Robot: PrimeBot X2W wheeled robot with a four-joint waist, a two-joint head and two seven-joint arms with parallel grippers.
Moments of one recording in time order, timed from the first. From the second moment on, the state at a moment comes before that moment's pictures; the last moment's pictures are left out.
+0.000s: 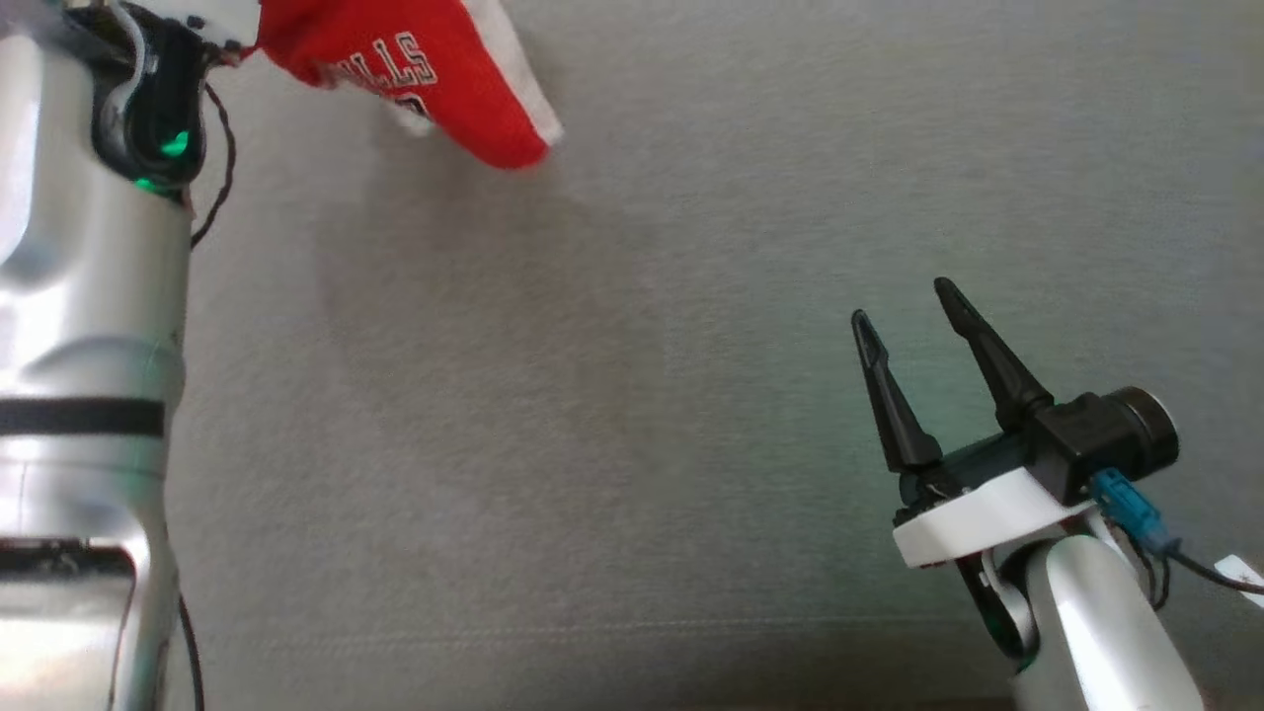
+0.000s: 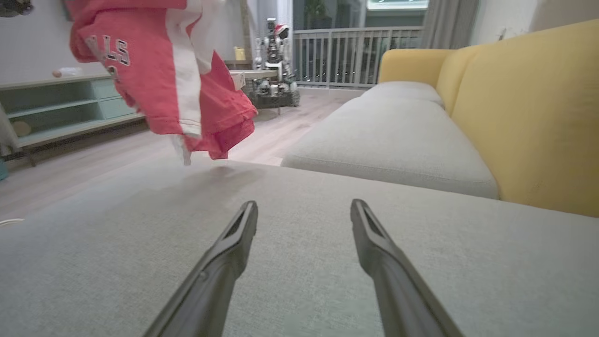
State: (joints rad) left arm -1.07 0.20 -0.21 0.73 -0.56 -0.12 -0.10; right arm -0.17 -0.06 0.12 0.10 0.03 0.13 -0.25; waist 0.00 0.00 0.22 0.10
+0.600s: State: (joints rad) left arm -0.71 0.06 -0.39 0.37 -0.72 -0.10 0.05; right arm -0.14 -0.06 0.12 0.05 0.08 0.13 -0.25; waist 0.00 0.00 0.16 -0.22
